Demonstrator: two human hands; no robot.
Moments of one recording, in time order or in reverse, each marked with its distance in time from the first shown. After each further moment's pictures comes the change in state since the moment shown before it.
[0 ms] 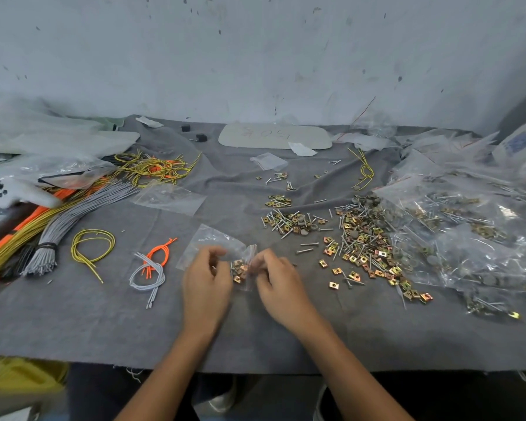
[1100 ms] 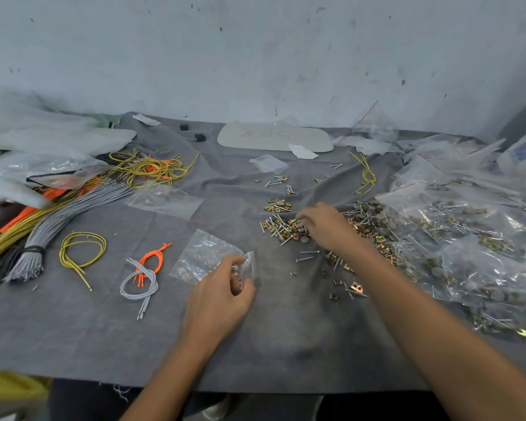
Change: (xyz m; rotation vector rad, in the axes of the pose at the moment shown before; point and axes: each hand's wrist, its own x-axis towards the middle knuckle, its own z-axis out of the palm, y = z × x) left_hand 0.001 -0.006 0.010 0.314 -0.270 0.099; right_hand 0.129 0.078 -0.098 -0.563 -0.180 0.093
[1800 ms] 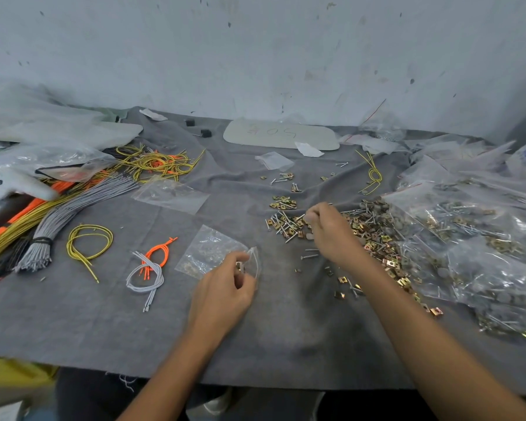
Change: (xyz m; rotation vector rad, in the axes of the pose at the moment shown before) left_hand -0.001 0.004 -0.002 -0.032 0.021 -0.010; right_hand -0.033 -0.026 0.002 0.336 0.190 0.101
